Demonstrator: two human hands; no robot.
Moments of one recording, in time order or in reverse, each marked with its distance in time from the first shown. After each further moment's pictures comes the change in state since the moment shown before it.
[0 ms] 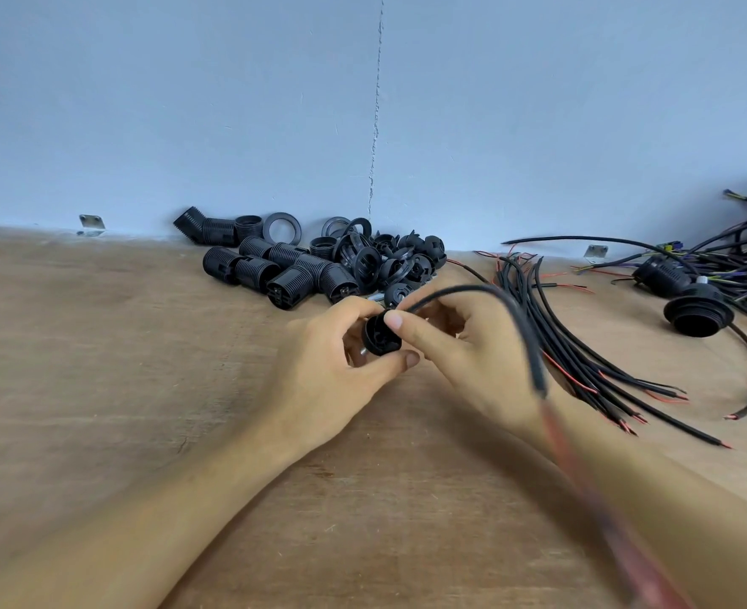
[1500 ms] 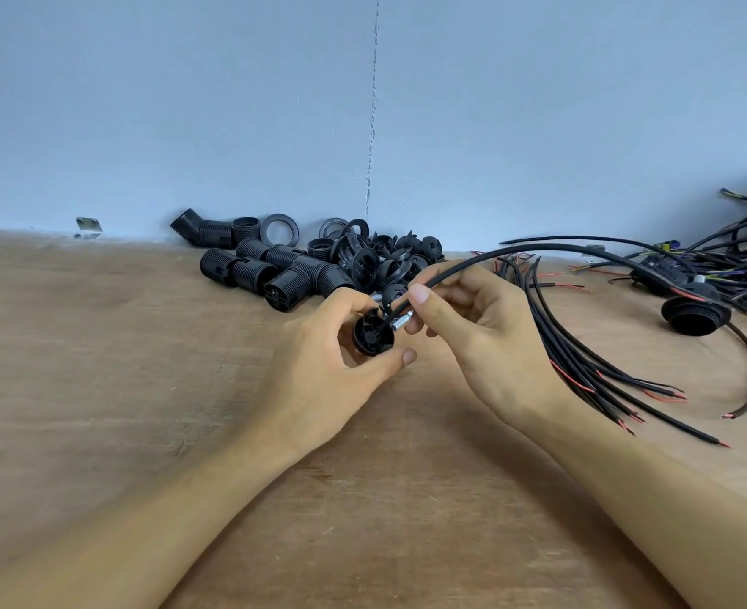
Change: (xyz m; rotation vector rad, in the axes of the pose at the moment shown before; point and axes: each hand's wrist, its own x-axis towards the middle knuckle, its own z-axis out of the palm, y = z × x) left_hand -0.001 0.002 -0.001 0.014 0.017 -0.005; right_hand 0.002 -0.001 -0.001 0.418 0.070 0.075
